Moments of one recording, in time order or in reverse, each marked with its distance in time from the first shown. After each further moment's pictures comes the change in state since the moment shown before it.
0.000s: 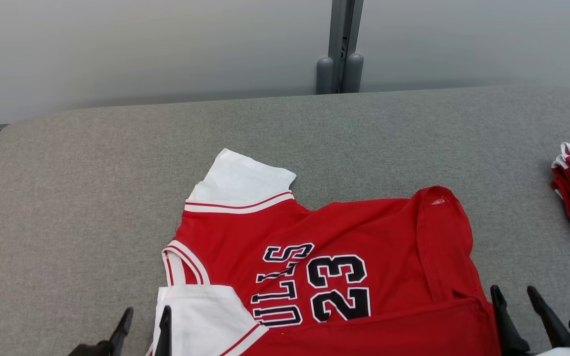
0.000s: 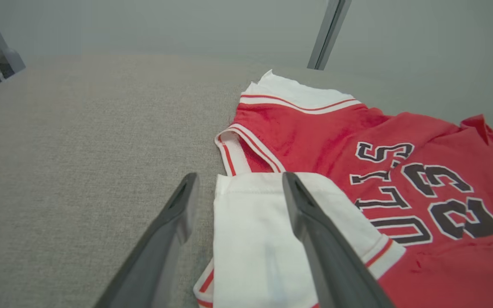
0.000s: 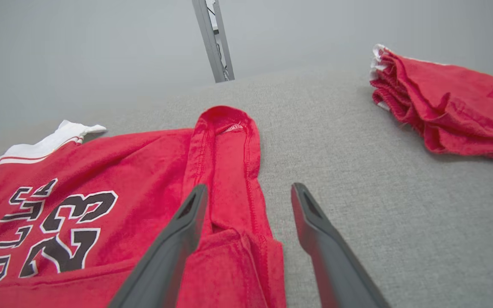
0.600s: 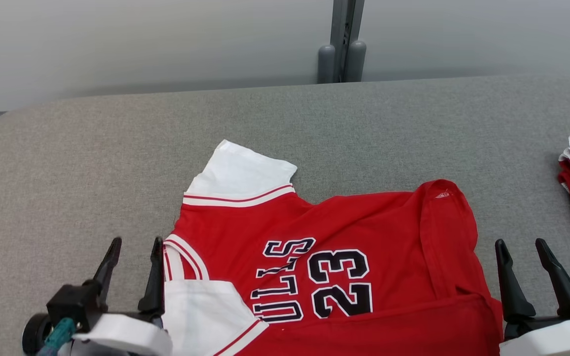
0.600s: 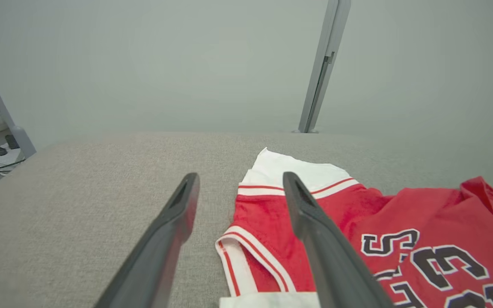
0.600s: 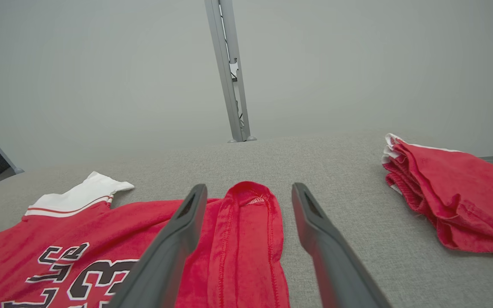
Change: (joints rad) left arm -0.172 0.033 0.018 -0.044 0.035 0.010 -0.026; right arm -0.053 0.041 -0.040 -0.234 -0.074 0.000 0.038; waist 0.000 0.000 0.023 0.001
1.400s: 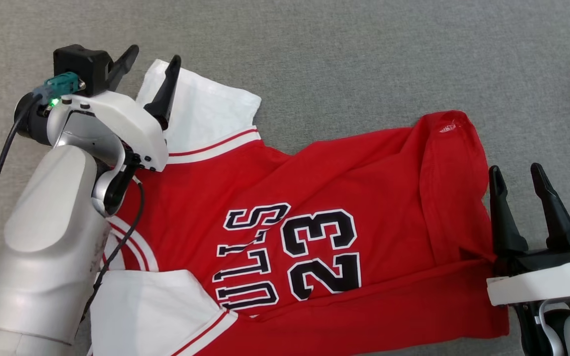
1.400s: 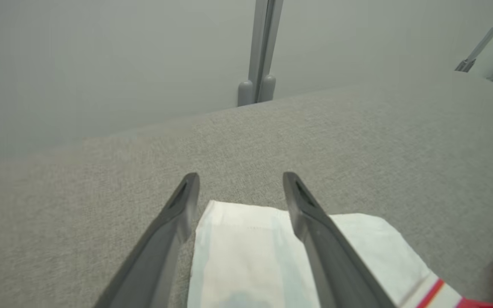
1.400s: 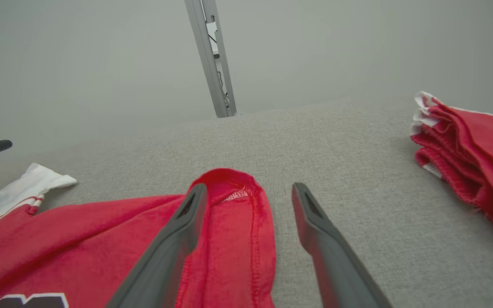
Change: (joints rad) left arm -0.839 -0.013 -0.111 0.498 -0.027 -0.253 0.213; right arm -0.214 0.005 0.047 0.000 0.037 0.000 -0.054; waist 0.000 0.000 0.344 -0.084
